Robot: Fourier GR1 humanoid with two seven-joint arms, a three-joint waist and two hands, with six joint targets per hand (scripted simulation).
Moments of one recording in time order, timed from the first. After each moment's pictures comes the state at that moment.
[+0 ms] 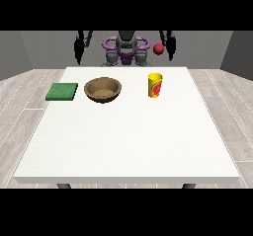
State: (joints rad) left arm -0.02 0.07 0.00 -1.58 0.01 0.00 -0.01; right arm 0.02 -0.09 -0.04 -1.53 -0.05 0.01 -0.01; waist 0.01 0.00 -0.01
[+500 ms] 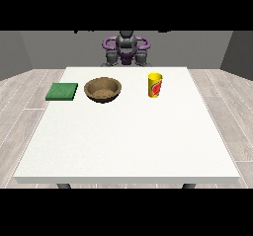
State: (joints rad) left arm -0.02 0.06 0.03 -1.70 0.09 0.03 0.24; right arm 0.05 -0.09 -0.03 -1.70 -0.11 0.00 0.22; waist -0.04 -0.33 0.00
